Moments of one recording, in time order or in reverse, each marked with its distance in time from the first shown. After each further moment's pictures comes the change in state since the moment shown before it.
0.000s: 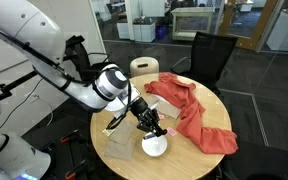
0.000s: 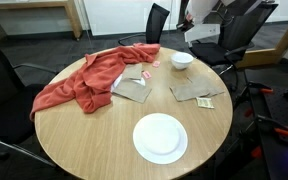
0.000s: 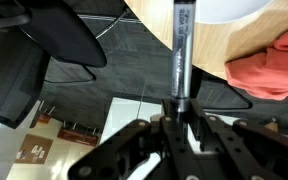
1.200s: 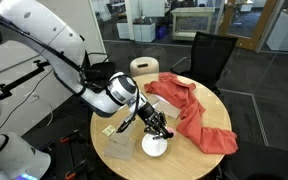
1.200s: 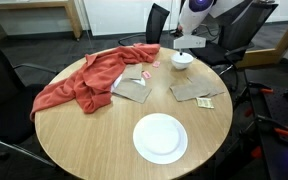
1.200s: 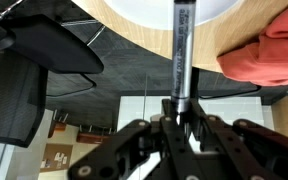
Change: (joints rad) arm -0.026 0.165 0.032 0.121 -0.096 -0.007 0.293
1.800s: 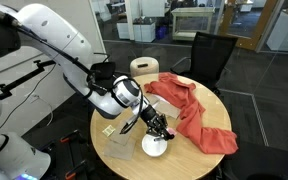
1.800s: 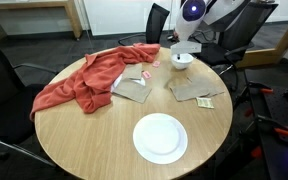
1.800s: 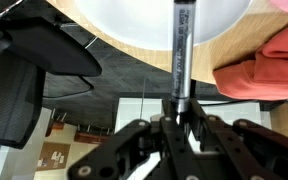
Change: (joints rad) arm -0.002 0.083 0.016 0.057 0.002 -0.009 0.000
